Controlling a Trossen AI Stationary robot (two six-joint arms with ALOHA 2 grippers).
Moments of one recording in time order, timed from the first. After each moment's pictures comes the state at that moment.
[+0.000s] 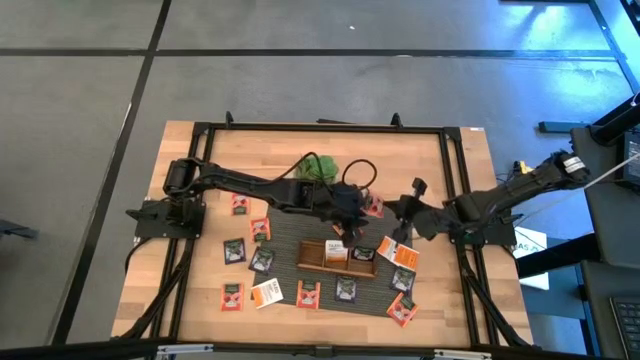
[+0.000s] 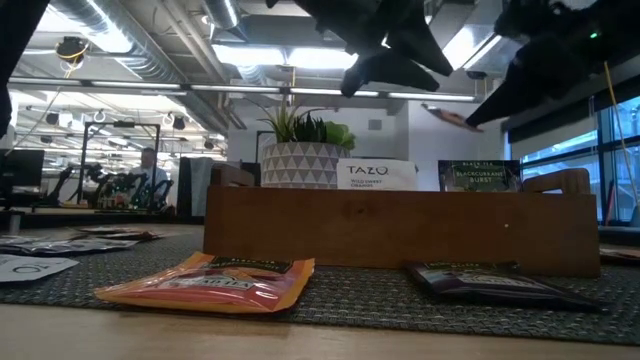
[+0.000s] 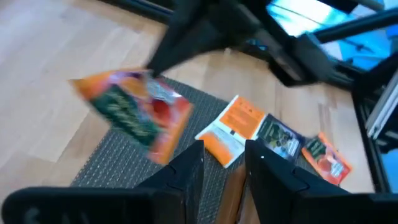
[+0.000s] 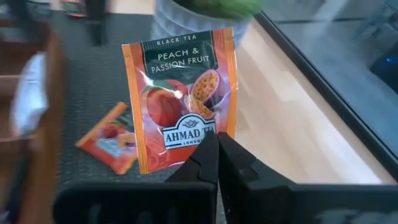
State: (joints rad) left arm -0.06 1.93 1.56 -0.22 -0.08 -0.40; right arm 0.38 0.99 0.55 -0.33 0.74 0.34
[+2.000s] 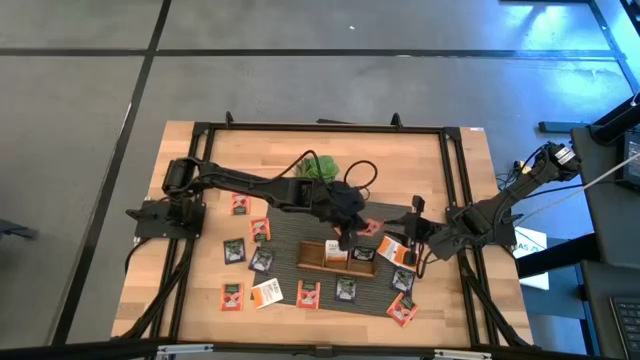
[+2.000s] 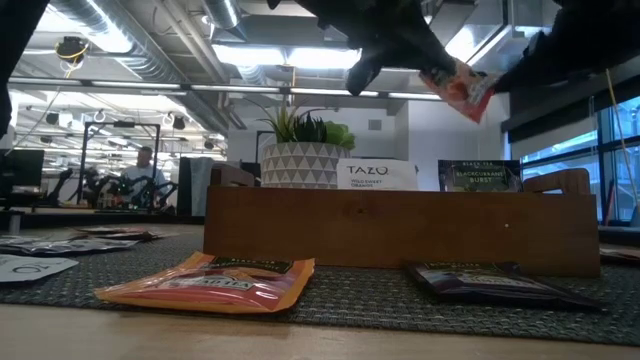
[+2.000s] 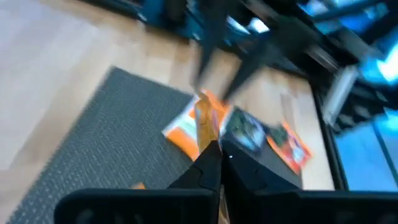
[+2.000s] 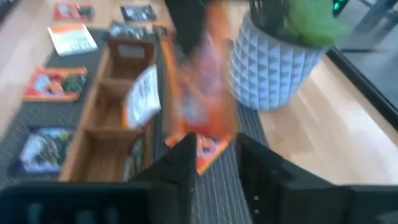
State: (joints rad) left arm -0.06 1.91 1.56 -0.24 0.07 -0.36; right arm 0.60 0.99 0.55 -0.27 0.74 0.37
